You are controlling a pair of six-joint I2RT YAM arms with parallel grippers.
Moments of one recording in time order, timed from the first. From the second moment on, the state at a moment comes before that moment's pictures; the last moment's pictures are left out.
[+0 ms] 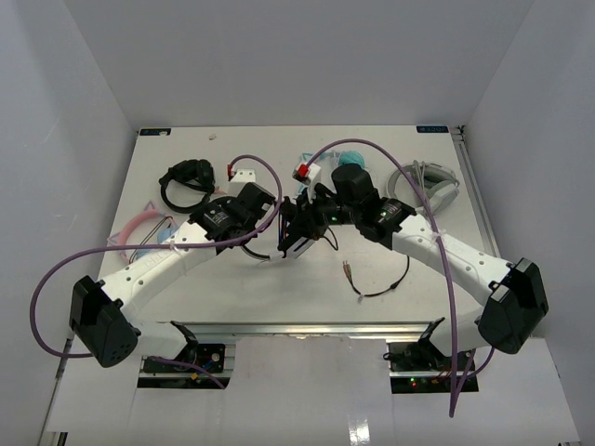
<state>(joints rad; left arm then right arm) -0.73 1.33 1.17 -0.83 -0.65 -0.53 0.80 1.41 1.20 -0.27 -0.49 0.09</state>
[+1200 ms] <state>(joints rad) -0.64 1.10 1.16 -0.91 -0.41 -0.79 1.05 1.16 0.54 0.44 -0.22 0.31</state>
